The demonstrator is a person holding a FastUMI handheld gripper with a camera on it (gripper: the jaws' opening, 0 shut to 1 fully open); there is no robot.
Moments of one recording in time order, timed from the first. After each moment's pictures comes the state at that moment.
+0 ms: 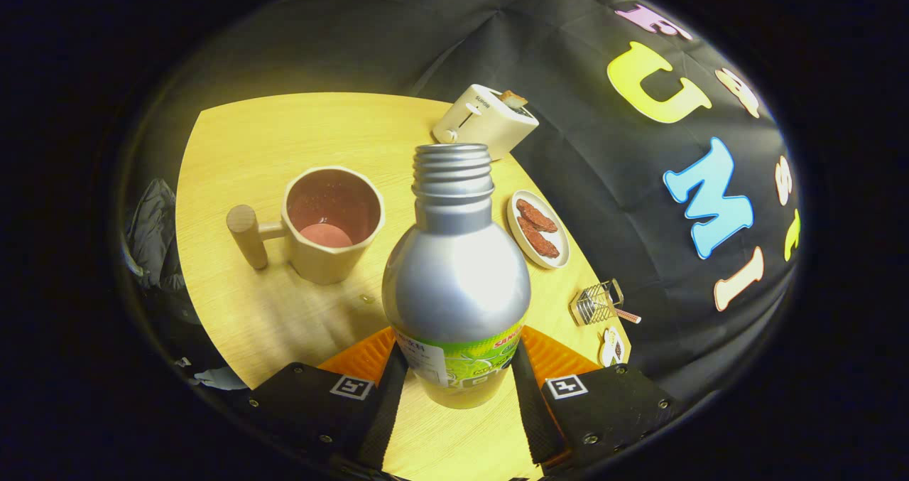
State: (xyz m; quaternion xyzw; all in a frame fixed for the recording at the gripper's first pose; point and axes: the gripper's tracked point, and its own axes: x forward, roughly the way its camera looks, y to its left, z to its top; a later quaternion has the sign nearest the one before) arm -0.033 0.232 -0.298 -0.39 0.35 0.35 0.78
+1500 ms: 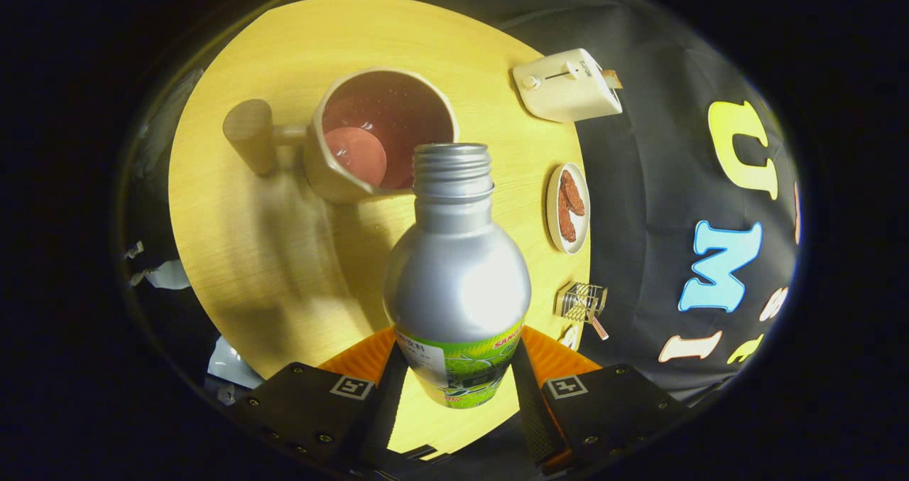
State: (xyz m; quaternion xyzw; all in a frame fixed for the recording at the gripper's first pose) arm -0.040 0.217 -0.305 -0.60 0.41 0.33 0.61
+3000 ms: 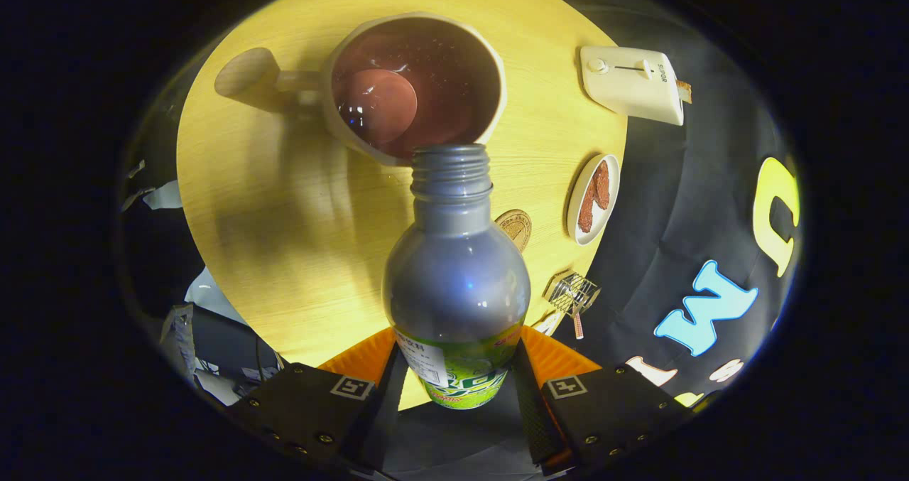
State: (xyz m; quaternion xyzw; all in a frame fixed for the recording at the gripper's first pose) arm -0.030 0.211 -0.290 -0.70 0.45 0.32 0.46
